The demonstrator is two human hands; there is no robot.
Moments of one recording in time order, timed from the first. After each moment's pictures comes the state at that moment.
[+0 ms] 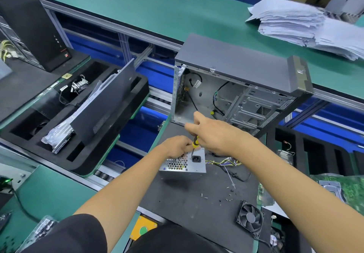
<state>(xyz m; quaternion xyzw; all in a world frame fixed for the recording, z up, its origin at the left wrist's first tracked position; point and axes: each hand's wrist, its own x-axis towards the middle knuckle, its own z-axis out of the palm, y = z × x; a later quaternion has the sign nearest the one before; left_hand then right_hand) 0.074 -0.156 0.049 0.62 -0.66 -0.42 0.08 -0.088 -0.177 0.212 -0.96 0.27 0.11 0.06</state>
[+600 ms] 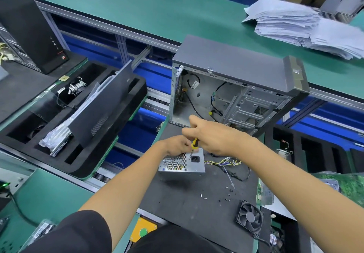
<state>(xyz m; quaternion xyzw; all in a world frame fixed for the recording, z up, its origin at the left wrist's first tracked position) 0.075 -0.163 0.049 0.57 -0.59 -0.56 0.13 -0.092 -0.178 0.214 -0.97 0.20 0.09 0.09</state>
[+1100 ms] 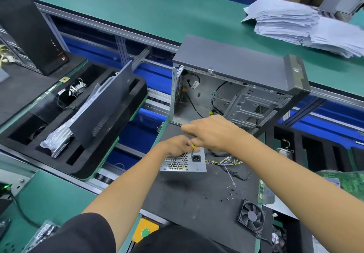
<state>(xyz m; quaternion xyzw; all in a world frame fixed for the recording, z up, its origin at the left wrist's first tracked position) 0.074 -0.161 0.049 0.57 -0.61 -0.53 0.13 -0.084 -0.184 0.207 -0.98 0.21 0.07 -0.01</state>
